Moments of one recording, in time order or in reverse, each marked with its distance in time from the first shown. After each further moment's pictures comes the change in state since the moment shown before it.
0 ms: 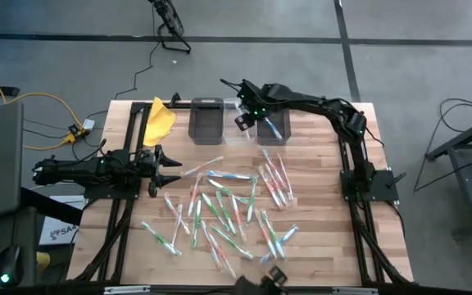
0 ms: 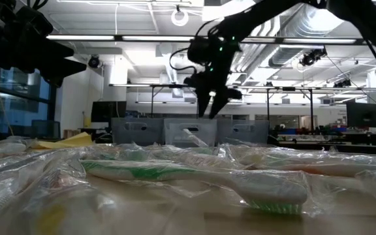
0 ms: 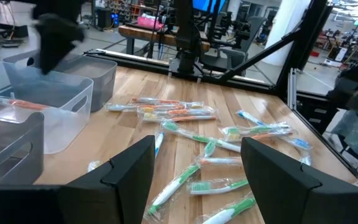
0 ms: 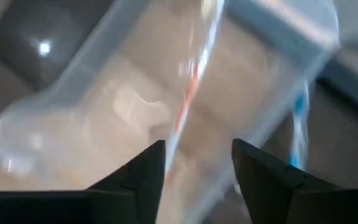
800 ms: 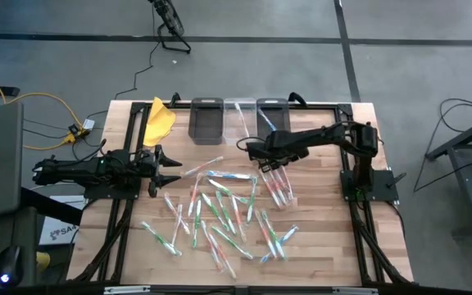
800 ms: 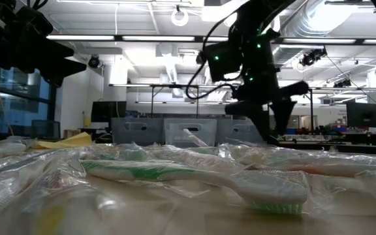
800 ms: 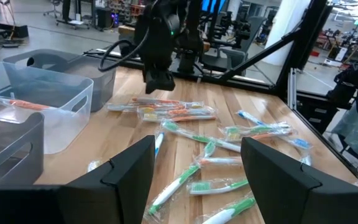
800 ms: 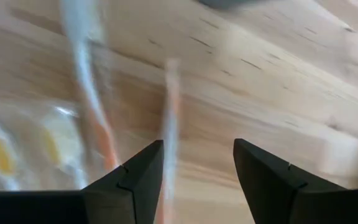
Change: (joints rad) left arm 0.000 0.000 0.000 0.000 0.000 0.000; right arm 0.330 -0.152 -0.468 -0.221 0.203 0.677
